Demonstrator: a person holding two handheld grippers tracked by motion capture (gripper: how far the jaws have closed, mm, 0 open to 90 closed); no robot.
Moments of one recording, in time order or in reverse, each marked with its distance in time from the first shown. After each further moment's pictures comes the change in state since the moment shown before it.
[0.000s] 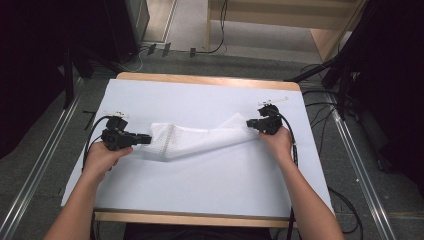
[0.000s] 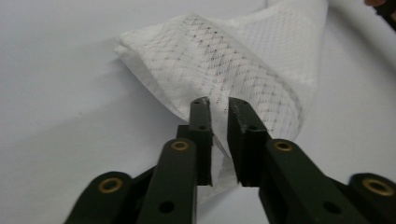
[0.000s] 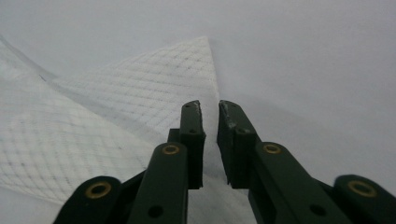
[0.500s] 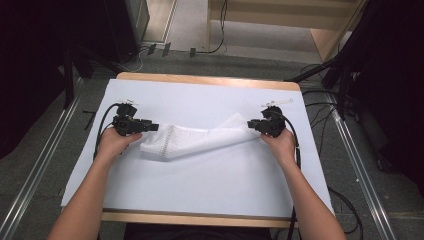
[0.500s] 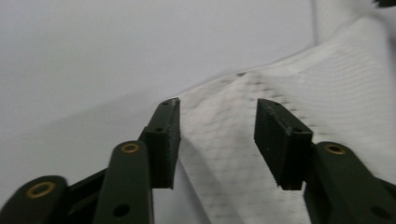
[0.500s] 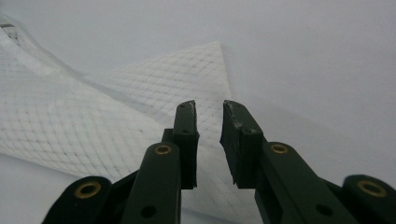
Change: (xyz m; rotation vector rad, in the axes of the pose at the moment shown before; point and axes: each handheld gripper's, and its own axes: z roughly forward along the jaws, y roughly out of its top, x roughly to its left) left arm 0.028 0.035 0.046 0.023 0.091 0.013; right arm 0.006 -0.005 -0.013 -0.038 0.016 -0.029
